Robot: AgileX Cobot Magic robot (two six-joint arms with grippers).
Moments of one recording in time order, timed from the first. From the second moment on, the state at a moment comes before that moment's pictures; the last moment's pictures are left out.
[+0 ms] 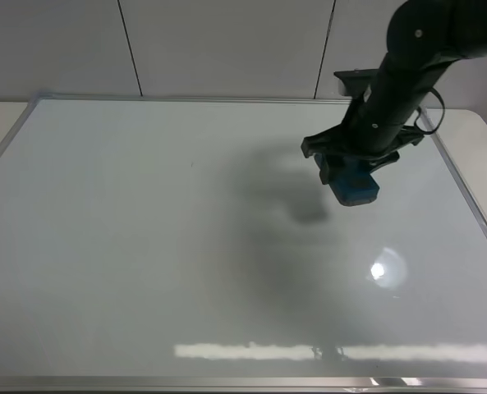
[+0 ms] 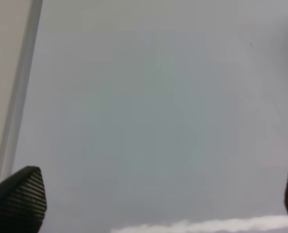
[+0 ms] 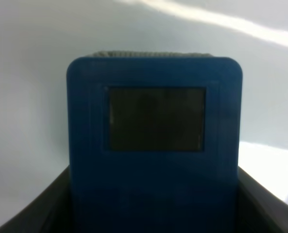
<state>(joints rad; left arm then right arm) 0.00 0.00 -0.50 -0.09 1.06 0.05 0.41 1.76 -1.13 0.01 0.76 0.15</state>
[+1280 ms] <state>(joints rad) 0.00 0.00 -0.50 -0.09 1.06 0.05 0.12 1.64 -0.62 0.04 0.37 -0.03</state>
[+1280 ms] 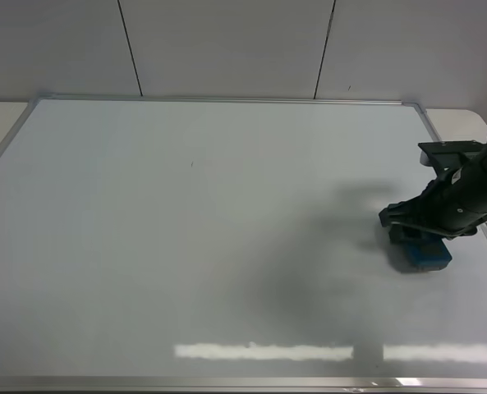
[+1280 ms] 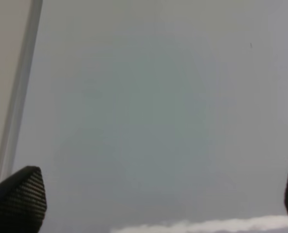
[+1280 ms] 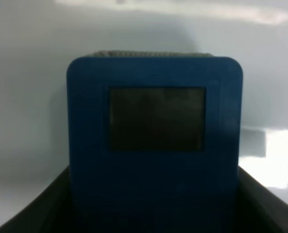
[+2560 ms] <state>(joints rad) 0.00 0.00 -0.50 -0.09 1.06 0.05 0.12 1.65 -0.62 0.06 0.34 -0.03</state>
